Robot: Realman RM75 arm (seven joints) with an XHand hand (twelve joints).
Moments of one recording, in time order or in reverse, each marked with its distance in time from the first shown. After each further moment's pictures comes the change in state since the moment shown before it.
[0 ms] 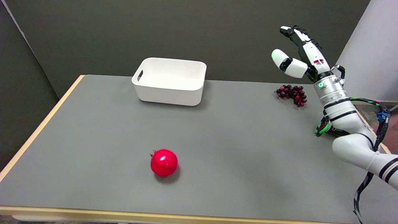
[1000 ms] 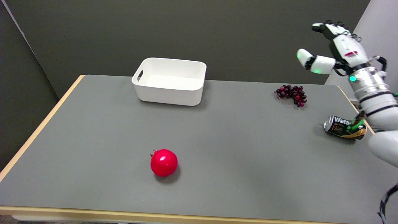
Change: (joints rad) arm -0.272 0.025 0.419 0.206 0.023 -0.240 -0.247
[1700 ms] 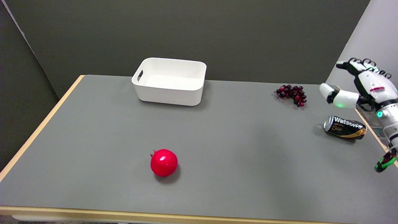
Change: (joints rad) arm -0.399 -0.202 0.297 0.205 0.051 -0.089 -0.159
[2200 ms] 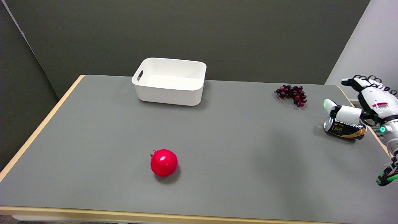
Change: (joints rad) arm -0.095 -0.060 0.001 0.042 0.190 0.011 -0.251
